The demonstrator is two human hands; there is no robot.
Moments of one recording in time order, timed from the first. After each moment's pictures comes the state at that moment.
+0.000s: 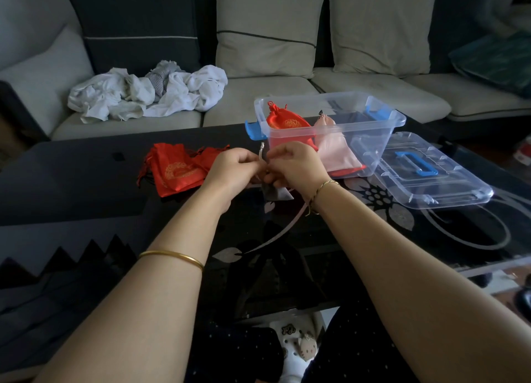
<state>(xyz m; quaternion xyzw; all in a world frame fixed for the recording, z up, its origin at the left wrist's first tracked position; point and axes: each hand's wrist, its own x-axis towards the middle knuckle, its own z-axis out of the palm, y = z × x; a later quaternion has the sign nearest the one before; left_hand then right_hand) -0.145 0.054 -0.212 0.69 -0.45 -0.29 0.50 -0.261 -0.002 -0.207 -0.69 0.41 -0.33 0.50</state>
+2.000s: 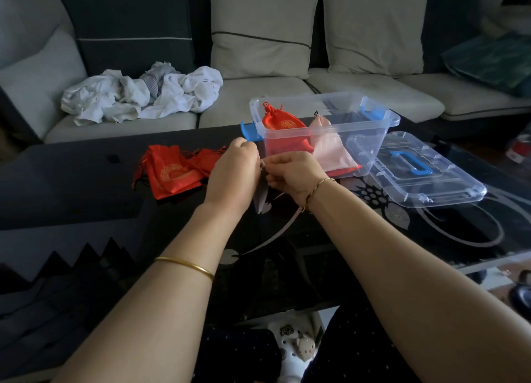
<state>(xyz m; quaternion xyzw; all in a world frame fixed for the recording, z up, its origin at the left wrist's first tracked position) -0.162 0.060 -0.207 0.72 -0.61 0.10 0.31 -0.262 0.004 -0.207 -0.57 0.40 -0.34 0.63</state>
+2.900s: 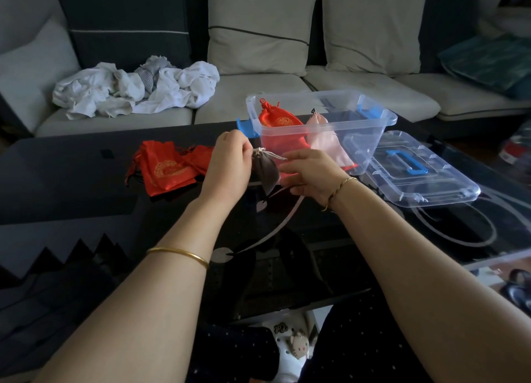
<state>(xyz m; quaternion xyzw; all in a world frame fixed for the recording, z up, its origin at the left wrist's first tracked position) -0.152 0.043 -0.215 0.70 -0.58 0.05 0.42 -0.292 -0.013 -0.207 -0.62 0.44 -0.28 0.59</state>
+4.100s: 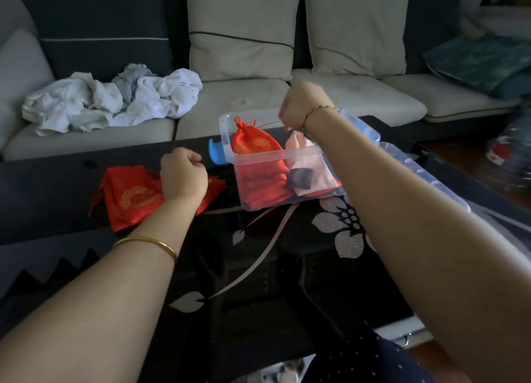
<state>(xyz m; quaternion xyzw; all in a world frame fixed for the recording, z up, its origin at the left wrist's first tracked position) -0.112 -0.027 -0.221 0.81 -0.37 0.00 0.45 -0.277 -0.124 -0.115 -0.82 0.54 -0.19 0.09</state>
